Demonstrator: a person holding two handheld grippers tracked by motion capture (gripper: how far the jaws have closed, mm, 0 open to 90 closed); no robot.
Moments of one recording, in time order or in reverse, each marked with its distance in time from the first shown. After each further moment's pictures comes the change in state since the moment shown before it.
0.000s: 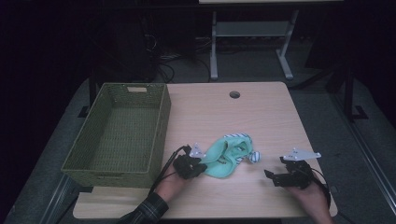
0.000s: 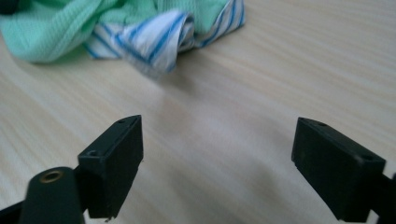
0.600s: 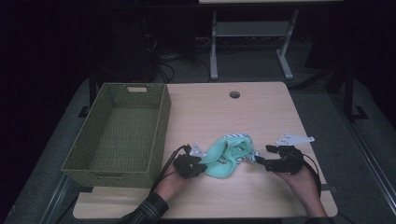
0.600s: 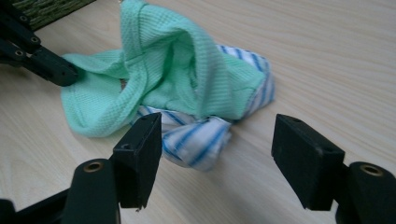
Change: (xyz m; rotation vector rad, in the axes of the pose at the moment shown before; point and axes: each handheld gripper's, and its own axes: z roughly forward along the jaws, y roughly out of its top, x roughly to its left) left arm 0.002 0.001 0.000 0.016 -0.014 -0.004; right arm 0.007 0.048 0.005 -0.064 0.116 0.000
